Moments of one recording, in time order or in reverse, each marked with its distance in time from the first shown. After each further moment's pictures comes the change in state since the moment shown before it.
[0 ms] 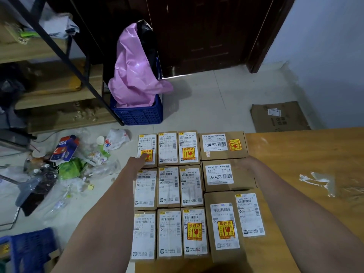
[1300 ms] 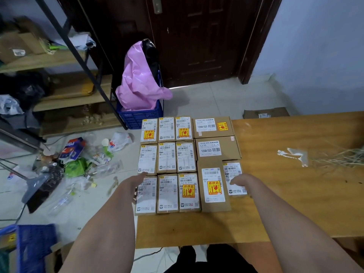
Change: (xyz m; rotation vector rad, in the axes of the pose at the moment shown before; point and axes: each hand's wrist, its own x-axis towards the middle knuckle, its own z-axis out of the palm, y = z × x) left_hand -0.151 -0.145 0.013 0.087 -0.162 -0.193; right_hand -0.125 0.137 0.085 -0.099 -0.106 -0.031
